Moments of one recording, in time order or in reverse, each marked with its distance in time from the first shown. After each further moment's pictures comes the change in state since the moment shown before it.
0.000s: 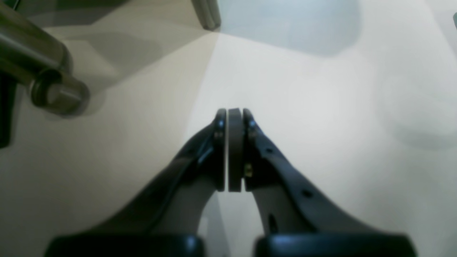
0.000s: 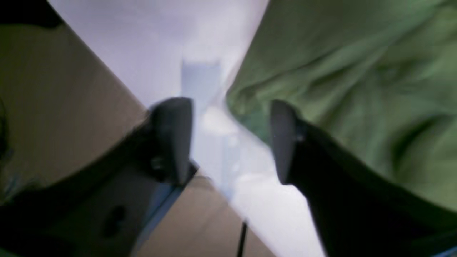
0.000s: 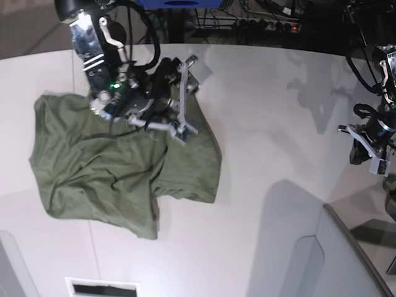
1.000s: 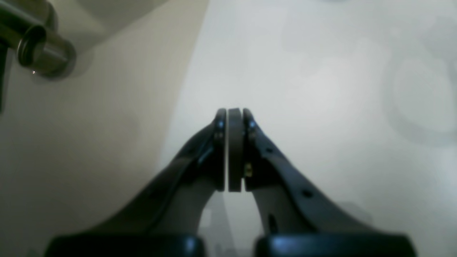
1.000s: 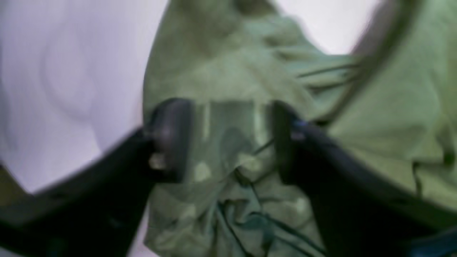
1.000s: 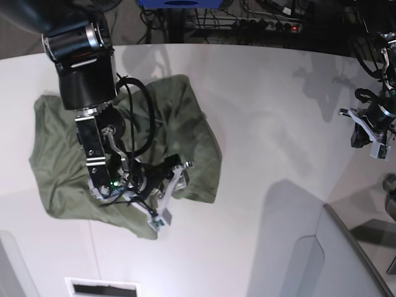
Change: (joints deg) left arm 5.0 -1.1 -0.4 -0.1 -0.3 0.2 -0.7; right arm 26.4 -3.8 10.1 -38.1 -0.3 -8.0 17.2
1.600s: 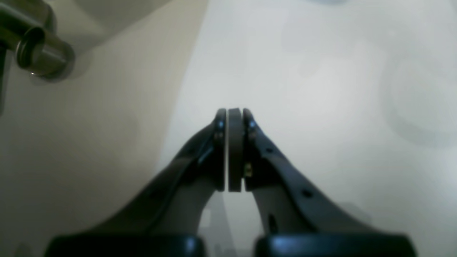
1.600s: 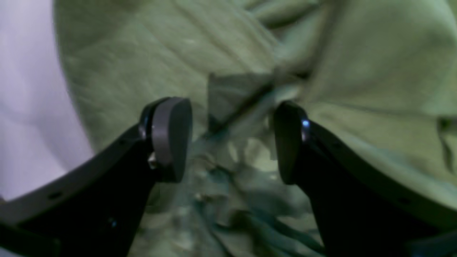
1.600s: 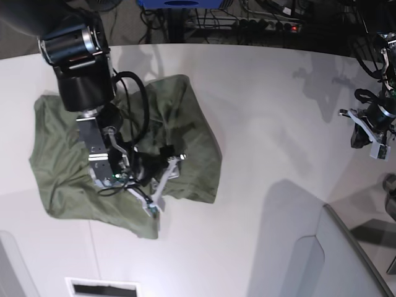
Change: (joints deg) left arm -0.1 0.1 0.0 0.0 -0.2 0.0 0.0; right arm 1.2 0.3 -0.2 -10.3 -0.1 -0.9 5.4
